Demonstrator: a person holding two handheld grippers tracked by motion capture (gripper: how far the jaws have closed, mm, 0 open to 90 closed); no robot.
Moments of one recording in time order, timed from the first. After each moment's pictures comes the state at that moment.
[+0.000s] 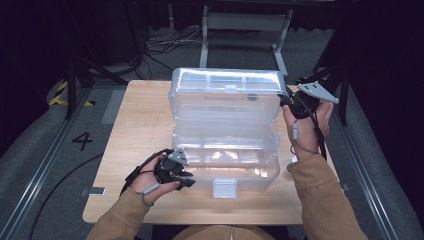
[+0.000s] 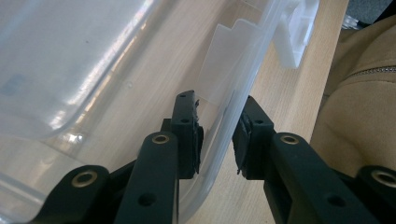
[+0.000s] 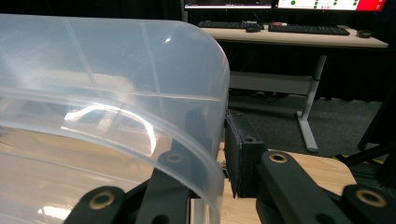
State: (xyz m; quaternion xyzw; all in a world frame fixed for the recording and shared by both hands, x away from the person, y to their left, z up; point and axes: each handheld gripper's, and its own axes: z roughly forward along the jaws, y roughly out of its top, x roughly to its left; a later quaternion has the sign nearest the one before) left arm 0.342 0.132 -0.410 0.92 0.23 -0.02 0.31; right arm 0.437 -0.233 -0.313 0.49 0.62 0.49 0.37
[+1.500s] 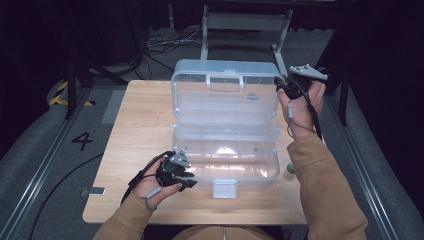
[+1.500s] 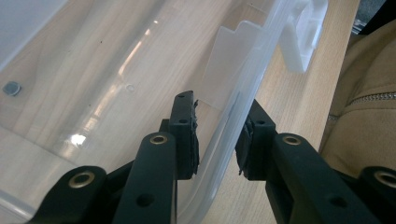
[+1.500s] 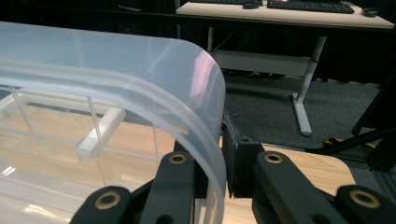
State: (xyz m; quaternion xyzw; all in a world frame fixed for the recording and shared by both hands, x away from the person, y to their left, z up) left arm 0.338 0.128 -0.416 0.92 0.24 0.00 0.31; right arm 0.494 -0.231 -0.308 0.51 0.64 0.45 0.36
